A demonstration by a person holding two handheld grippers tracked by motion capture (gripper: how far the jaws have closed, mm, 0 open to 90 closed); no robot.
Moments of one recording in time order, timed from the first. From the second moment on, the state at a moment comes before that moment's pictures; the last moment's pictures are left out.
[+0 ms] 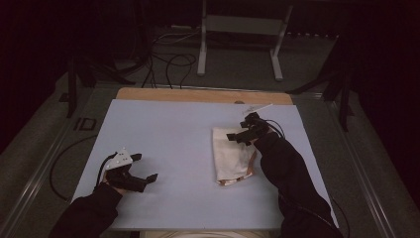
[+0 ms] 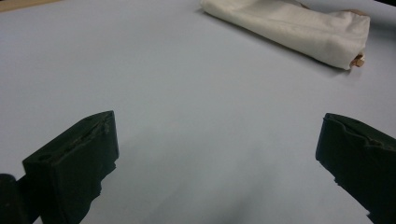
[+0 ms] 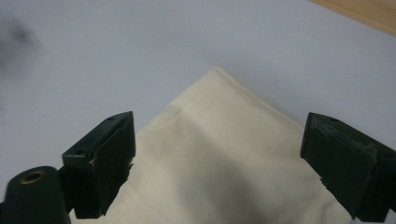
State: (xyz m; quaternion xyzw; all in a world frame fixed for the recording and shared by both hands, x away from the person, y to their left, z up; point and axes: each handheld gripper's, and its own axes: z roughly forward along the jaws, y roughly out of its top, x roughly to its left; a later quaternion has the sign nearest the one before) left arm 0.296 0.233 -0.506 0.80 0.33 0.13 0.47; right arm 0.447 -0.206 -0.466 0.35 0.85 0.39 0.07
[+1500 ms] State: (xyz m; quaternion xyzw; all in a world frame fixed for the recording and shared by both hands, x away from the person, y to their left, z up) left arm 0.294 0.241 -0.502 0.80 0.34 0.14 0.47; right arm 0.349 -0.271 -0.486 0.35 0.83 0.43 0.09
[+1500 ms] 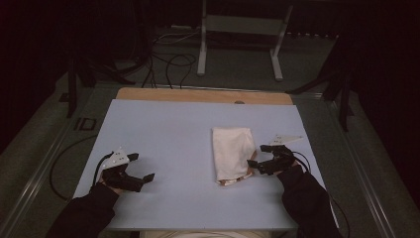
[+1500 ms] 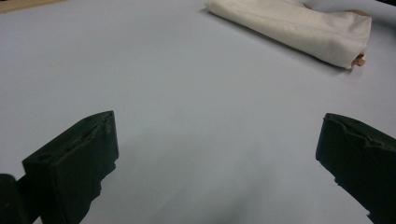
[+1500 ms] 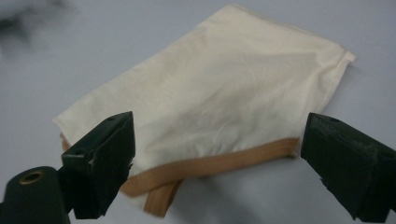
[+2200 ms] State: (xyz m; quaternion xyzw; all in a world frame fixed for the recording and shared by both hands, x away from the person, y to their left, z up) left arm 0.292 0.242 -0.501 0.80 0.34 0.14 0.47; right arm 0.307 -0.285 -0.512 0.35 0.83 0.42 0.11
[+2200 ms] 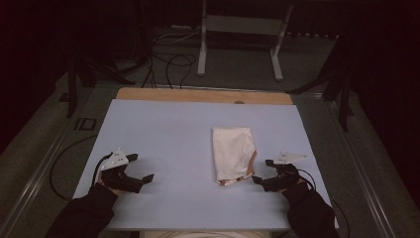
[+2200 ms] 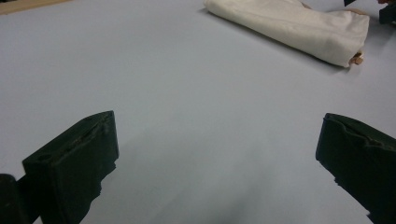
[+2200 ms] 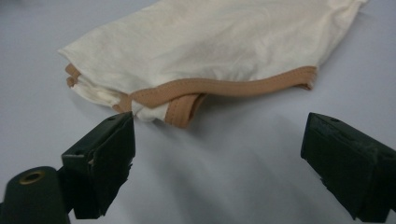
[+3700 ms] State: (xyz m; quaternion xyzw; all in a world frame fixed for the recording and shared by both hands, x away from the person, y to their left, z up) left arm 0.283 0.237 -0.504 0.81 0.33 0.14 0.46; right arm 0.300 -0.285 -0.521 0.36 0.83 0.40 0.14
